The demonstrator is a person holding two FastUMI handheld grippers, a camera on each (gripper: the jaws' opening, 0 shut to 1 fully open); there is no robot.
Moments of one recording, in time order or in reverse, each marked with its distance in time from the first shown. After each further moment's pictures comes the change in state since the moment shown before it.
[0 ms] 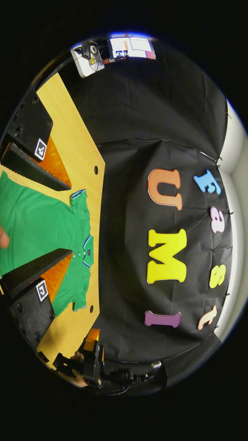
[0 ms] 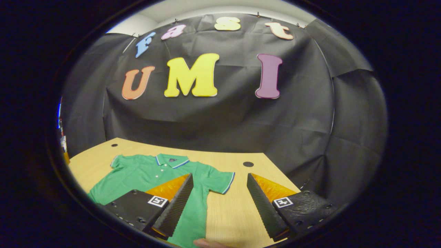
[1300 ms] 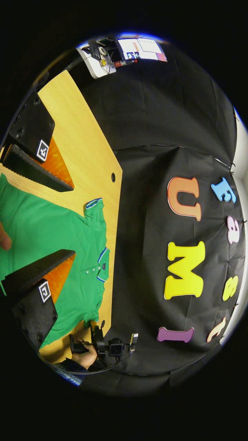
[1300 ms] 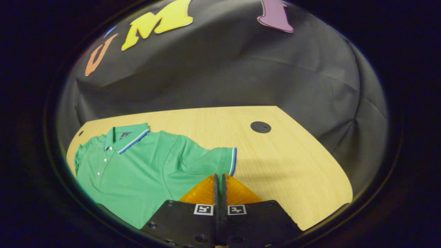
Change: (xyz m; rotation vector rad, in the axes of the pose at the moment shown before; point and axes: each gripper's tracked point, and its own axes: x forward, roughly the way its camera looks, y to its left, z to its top) left arm 0.033 0.023 -0.037 -0.035 0.107 0.060; right arm 0.192 -0.001 -0.090 0.041 0.354 -0.043
